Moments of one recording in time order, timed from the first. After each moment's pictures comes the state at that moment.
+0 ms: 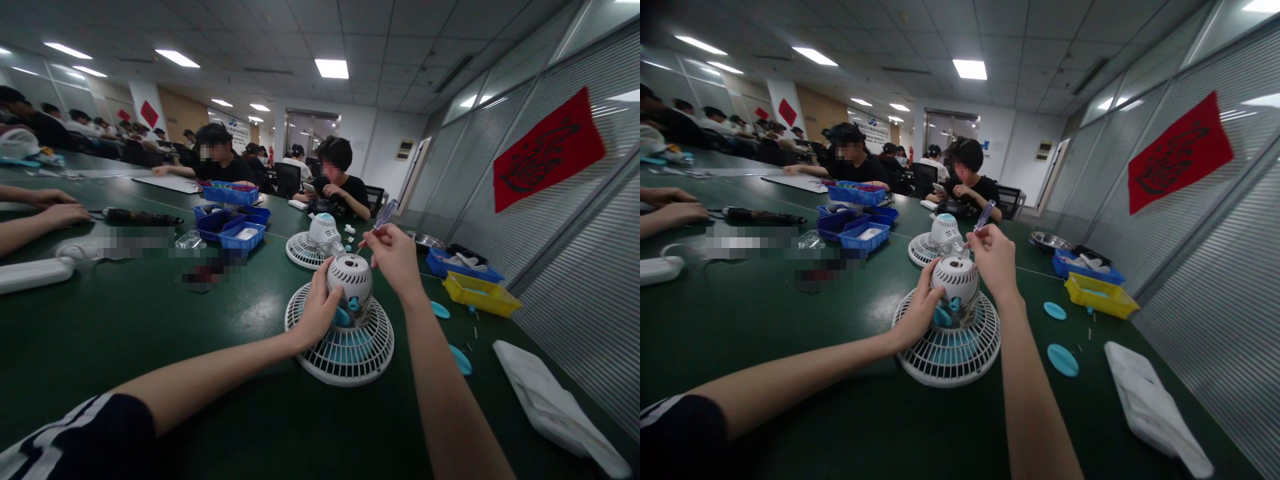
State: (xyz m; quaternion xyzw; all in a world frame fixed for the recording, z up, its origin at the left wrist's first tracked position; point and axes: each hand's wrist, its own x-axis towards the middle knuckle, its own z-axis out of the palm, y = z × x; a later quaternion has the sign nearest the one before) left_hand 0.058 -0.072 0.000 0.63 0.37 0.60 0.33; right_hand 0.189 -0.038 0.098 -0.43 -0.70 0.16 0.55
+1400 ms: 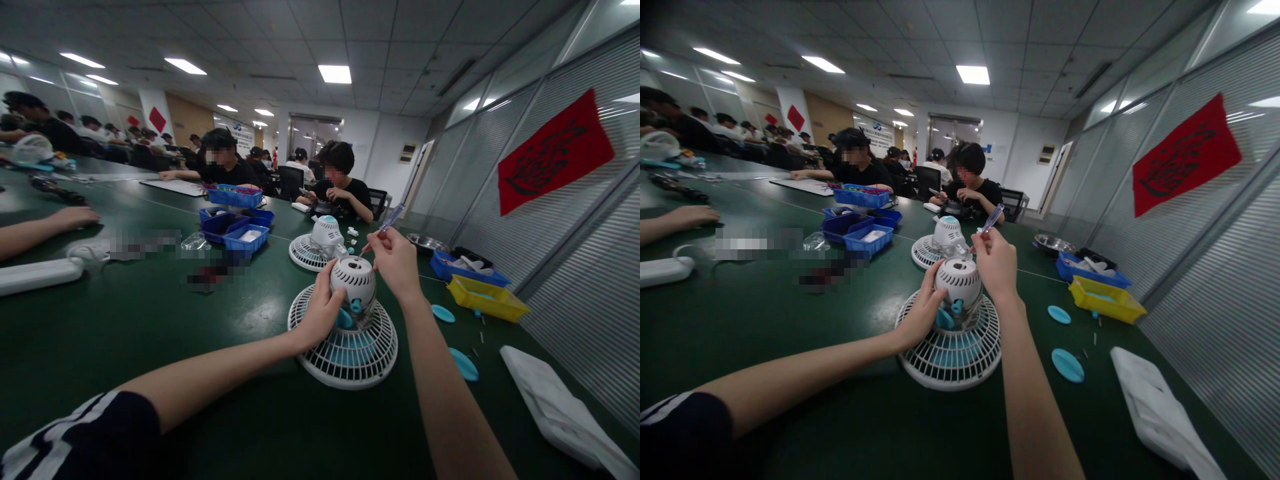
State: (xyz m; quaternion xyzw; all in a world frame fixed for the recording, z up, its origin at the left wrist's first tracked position) left_hand 0.057 -0.072 0.002 0.64 0.37 0.59 0.33; right_hand 0.188 -0.033 0.094 -0.47 -0.71 0.06 0.52
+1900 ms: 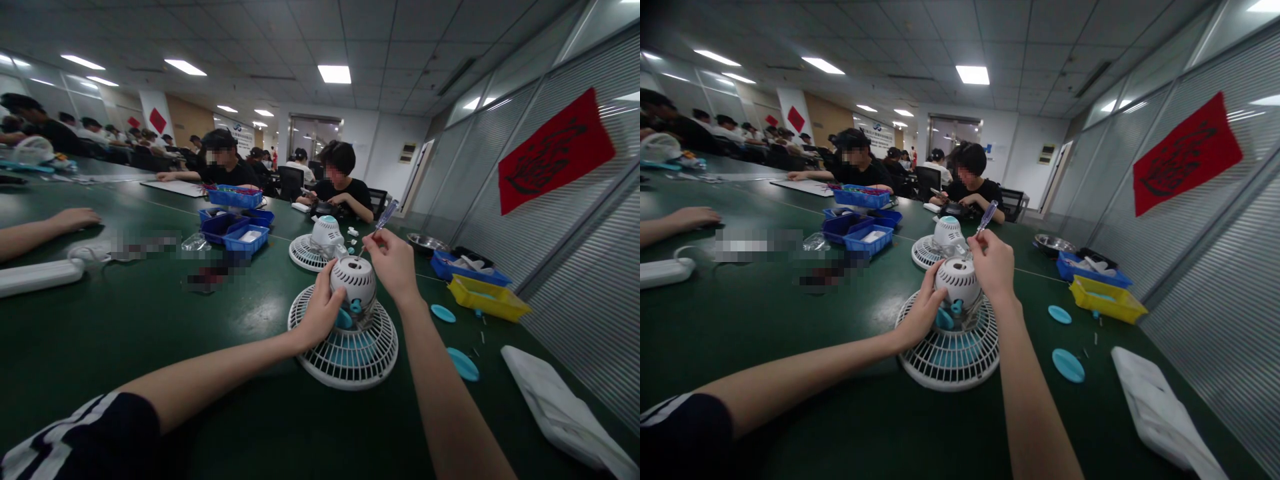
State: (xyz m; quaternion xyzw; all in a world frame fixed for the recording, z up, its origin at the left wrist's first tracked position) left_hand 0.056 -0.071 0.003 0.64 0.38 0.58 0.33; right_hand 0.186 -0.032 0.091 -0.48 -0.71 0.01 0.51
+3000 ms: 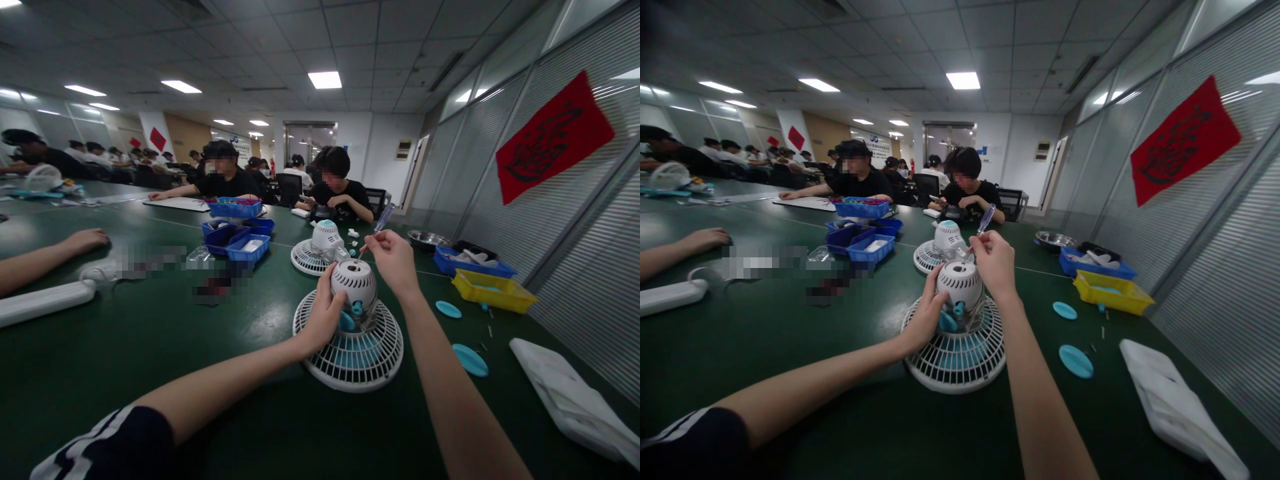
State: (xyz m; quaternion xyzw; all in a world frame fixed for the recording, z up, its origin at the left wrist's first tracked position) left_hand 0.055 -0.073 0.004 0.65 0.37 0.58 0.33; right_hand 0.185 -0.030 0.093 -0.46 -0.66 0.13 0.57
